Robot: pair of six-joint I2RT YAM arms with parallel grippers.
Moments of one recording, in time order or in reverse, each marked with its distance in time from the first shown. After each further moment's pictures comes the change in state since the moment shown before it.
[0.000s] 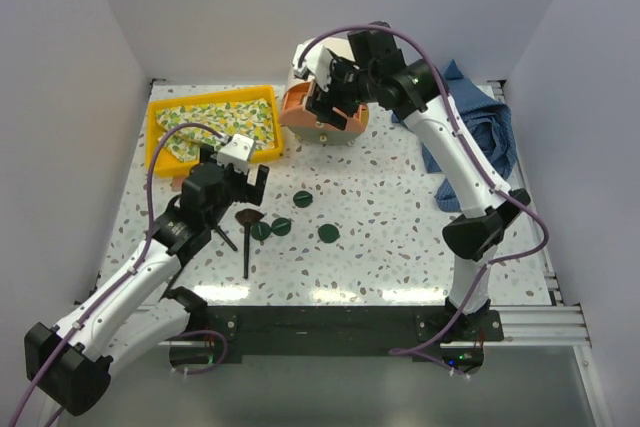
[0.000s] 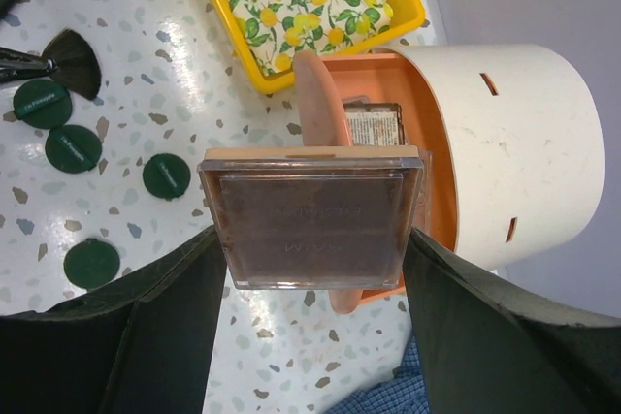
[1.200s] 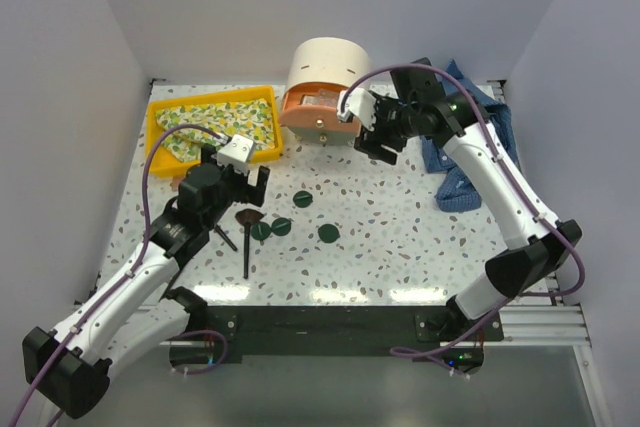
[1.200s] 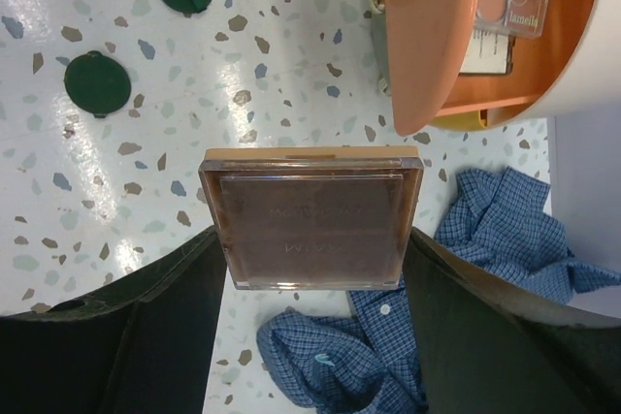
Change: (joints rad) left arm 0.000 -0.021 0.000 0.007 0.056 -0.010; right arm -0.130 -0.335 -0.540 -0.039 0.015 -0.175
